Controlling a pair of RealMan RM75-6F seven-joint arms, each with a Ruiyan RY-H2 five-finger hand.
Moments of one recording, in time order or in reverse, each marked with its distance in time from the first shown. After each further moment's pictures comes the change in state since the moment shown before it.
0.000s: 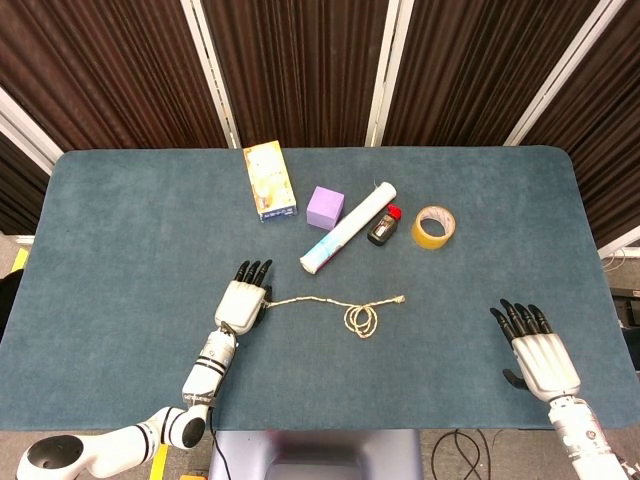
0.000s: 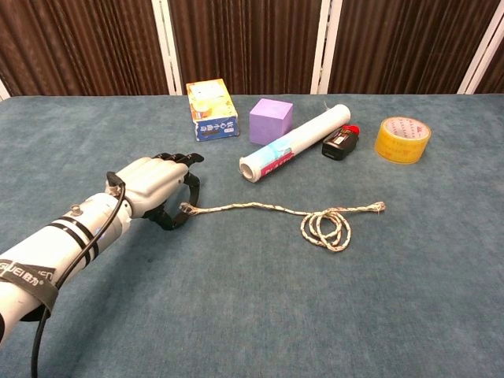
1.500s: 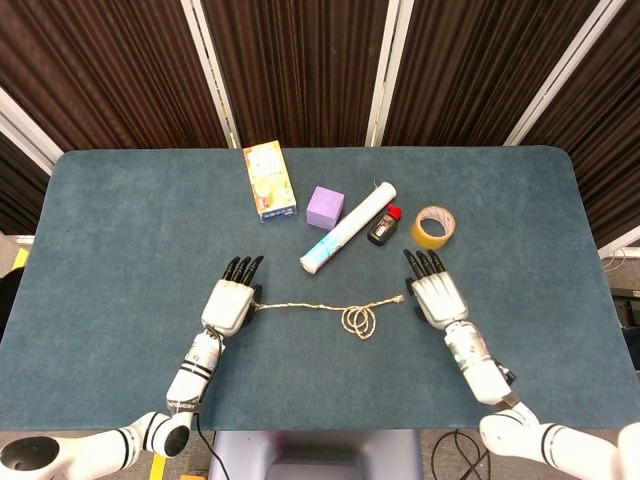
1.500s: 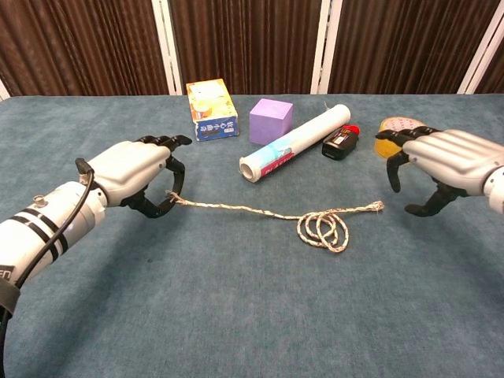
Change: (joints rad) left arm 0.035 0.109 0.053 -0.144 0.038 0.110 -0.032; right arm 0.383 -0.461 0.193 0.406 0.168 -0.259 -0.162
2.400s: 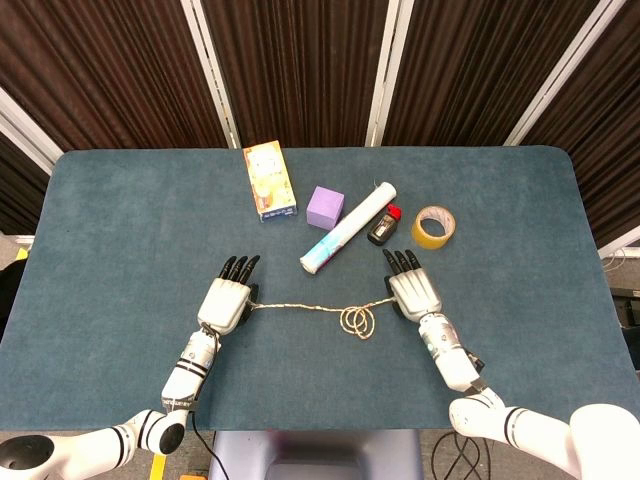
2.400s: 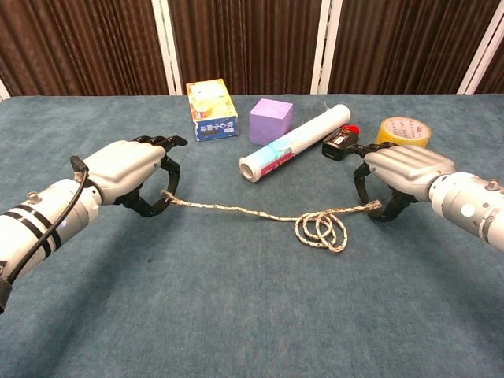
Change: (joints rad) left arm -0.005 0.026 0.007 -0.005 -0.010 -0.019 -0.011; right arm 0.105 -0.132 0.016 0.136 0.113 -0.074 0.010
